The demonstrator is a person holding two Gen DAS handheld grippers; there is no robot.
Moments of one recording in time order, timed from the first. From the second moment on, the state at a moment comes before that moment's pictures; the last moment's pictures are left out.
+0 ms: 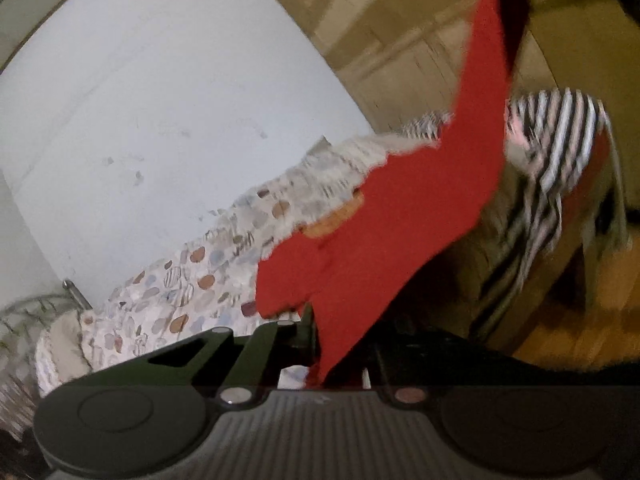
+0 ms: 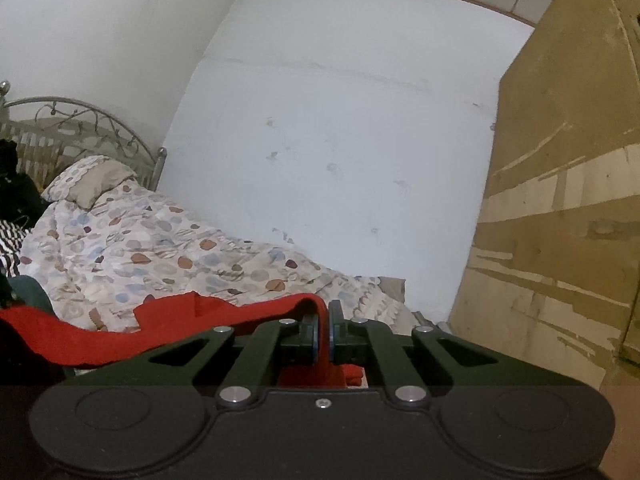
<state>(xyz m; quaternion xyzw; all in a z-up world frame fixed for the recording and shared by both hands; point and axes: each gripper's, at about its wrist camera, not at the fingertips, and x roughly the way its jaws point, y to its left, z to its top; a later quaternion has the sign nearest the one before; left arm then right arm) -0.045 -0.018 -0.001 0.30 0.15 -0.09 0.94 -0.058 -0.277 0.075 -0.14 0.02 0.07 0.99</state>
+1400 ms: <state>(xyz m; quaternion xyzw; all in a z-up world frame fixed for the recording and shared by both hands) 0.494 0.098 -0.018 0.01 0.46 -0.25 0.85 0.442 -0.251 -0.085 -0.22 0.24 0.05 0.94</state>
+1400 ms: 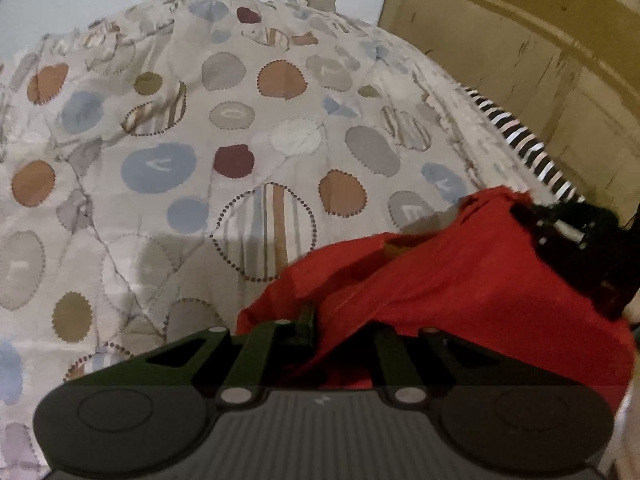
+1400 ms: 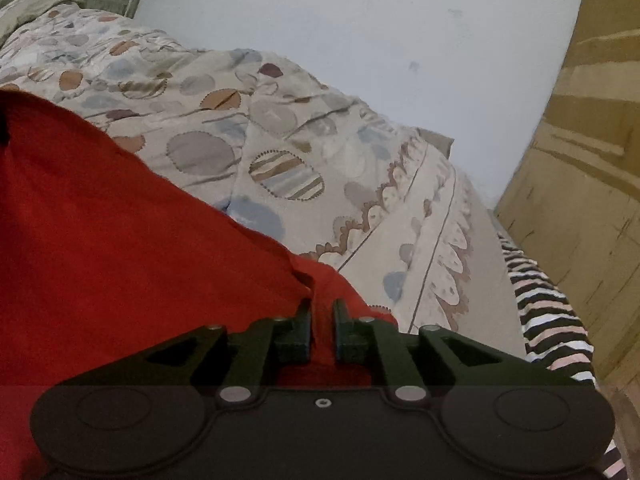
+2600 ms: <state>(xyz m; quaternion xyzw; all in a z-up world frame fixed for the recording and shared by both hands) 0.318 0.104 -0.035 -0.07 0.29 -0.07 0.95 0.439 -0.262 -0.080 -0.19 0.21 0.02 0.96</state>
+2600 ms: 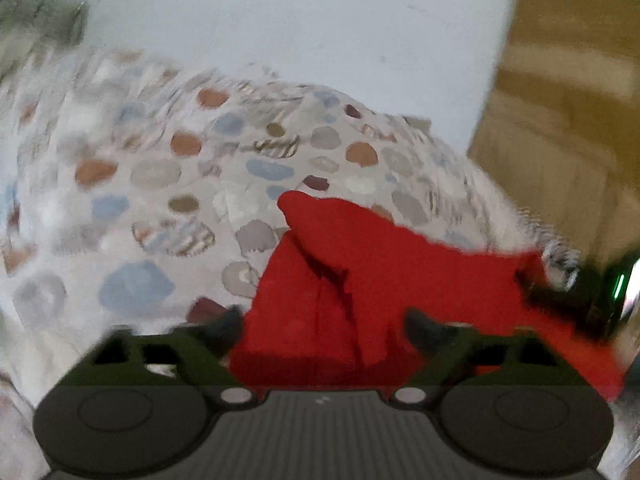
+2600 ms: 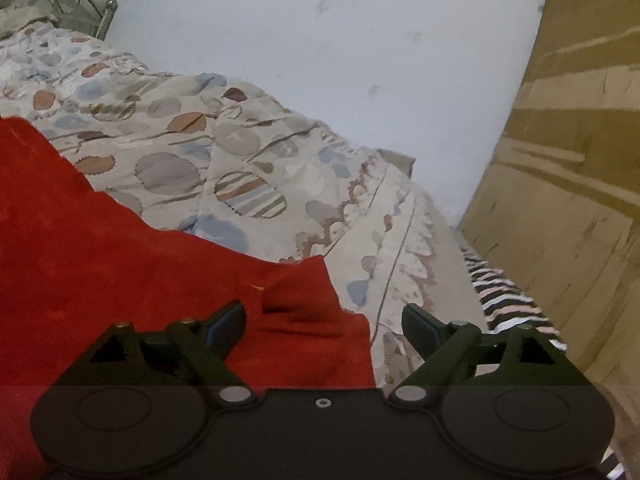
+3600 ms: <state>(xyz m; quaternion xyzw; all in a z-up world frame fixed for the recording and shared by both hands) 0.325 0.110 -0.051 -0.10 0.33 -0.07 0.94 0.380 -0.208 -0.005 -0.24 0.15 0.04 0.96</state>
